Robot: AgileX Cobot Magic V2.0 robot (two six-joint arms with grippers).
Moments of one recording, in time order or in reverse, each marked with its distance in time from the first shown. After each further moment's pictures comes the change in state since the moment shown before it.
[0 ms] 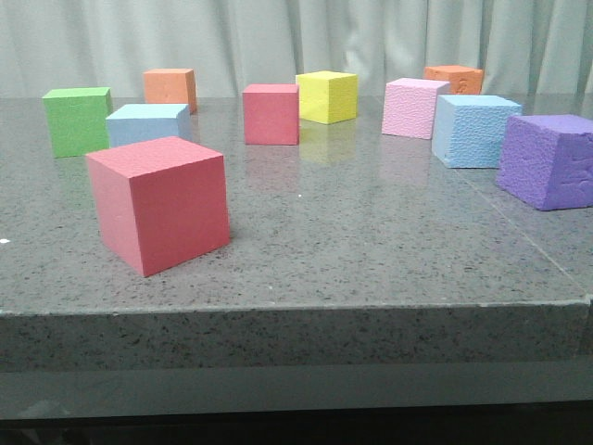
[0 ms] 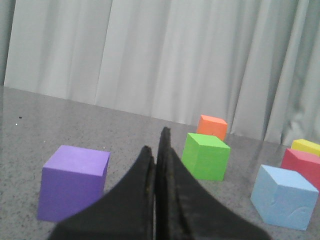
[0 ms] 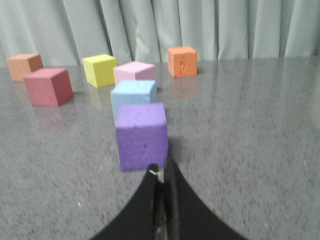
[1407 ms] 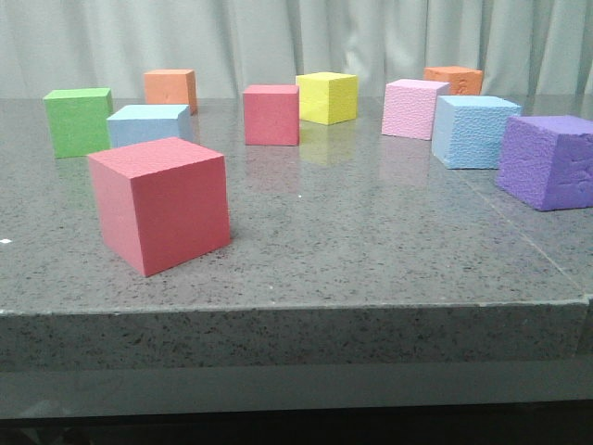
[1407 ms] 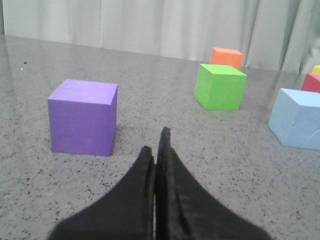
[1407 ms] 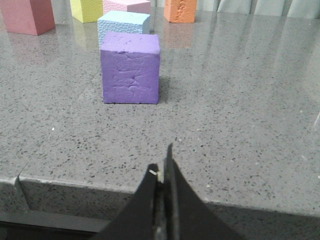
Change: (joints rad) left arm 0.000 0.000 0.028 0.085 0.182 0.000; right arm 0.000 0.000 0.107 -0.122 0.056 0.000
